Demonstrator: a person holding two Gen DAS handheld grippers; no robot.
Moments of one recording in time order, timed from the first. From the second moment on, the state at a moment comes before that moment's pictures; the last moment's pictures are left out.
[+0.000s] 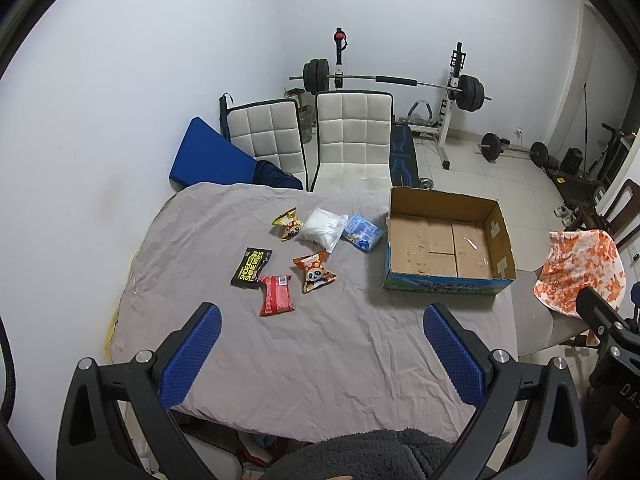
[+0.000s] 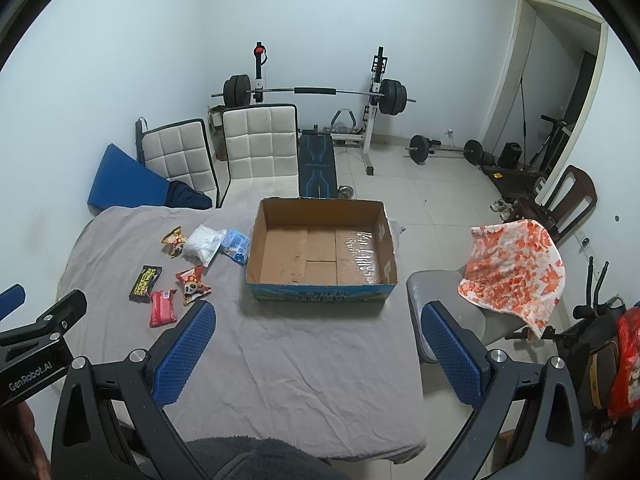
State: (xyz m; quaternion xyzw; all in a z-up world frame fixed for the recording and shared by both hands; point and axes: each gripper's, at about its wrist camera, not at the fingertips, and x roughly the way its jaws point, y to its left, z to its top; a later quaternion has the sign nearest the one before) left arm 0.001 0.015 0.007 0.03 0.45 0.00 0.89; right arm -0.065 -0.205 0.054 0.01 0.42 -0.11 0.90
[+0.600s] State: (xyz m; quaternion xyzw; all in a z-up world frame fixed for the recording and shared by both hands) left arm 0.004 0.012 0.013 0.03 0.43 0.00 0.90; right arm -0.058 -0.203 0.055 0.01 0.41 -0.11 0.91
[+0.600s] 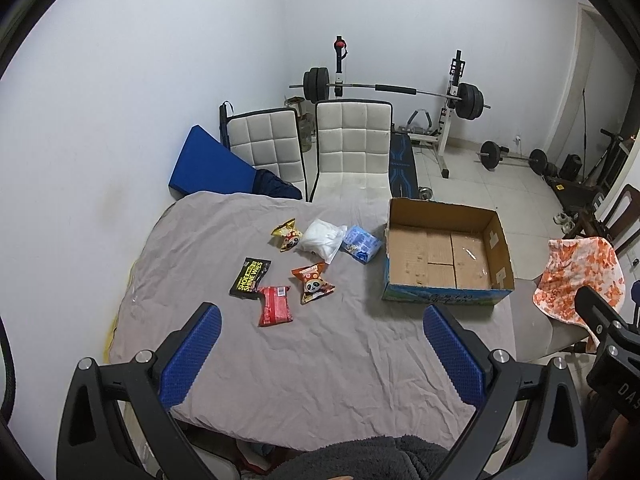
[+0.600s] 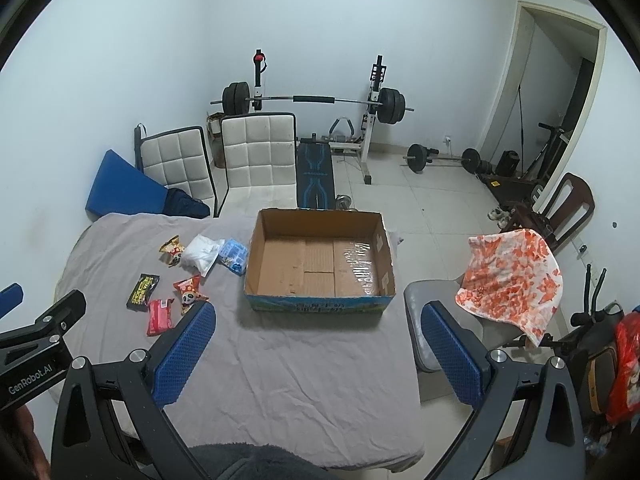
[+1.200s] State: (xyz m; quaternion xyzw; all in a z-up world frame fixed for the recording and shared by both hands) left arm 0.005 0.013 0.013 0.02 0.43 0.00 0.90; right arm -0.054 -0.204 0.057 0.01 0.40 -0.11 0.91
